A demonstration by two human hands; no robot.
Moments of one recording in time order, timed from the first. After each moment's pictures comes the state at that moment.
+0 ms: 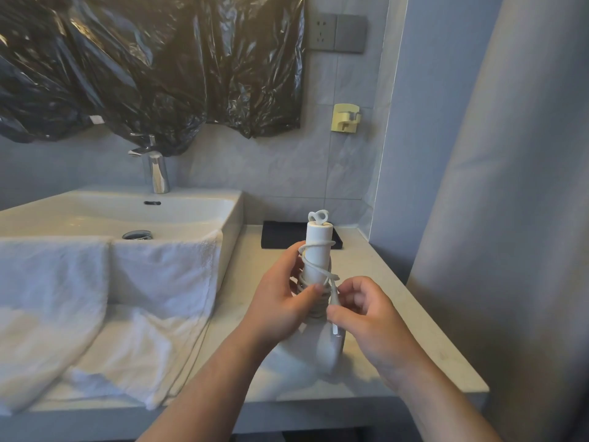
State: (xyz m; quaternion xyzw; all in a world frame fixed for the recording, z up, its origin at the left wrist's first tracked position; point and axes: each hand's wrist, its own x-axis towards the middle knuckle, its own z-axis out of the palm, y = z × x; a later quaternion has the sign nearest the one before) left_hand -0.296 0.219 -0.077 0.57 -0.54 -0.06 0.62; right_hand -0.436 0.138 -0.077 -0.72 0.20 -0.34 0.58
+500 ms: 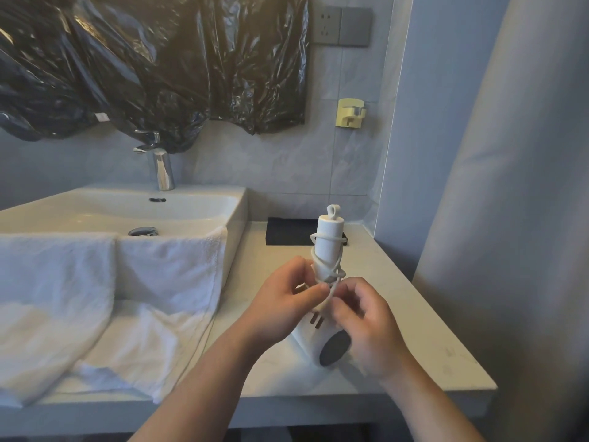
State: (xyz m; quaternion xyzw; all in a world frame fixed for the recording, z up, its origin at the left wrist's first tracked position) left_hand -0.298 0.229 -0.076 0.60 -0.51 -0.15 0.59; right_hand -0.428 0.141 -0.092 -0.74 0.13 -0.37 0.54
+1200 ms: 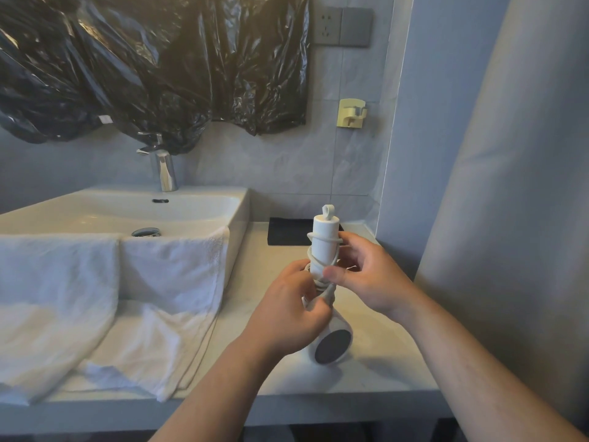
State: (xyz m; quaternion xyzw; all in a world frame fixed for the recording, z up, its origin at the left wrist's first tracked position) left_hand -0.307 0.228 -0.085 0.67 -0.56 0.05 0.49; right_hand -0.406 0.094 -0.044 -0.83 0.10 -0.28 0.47
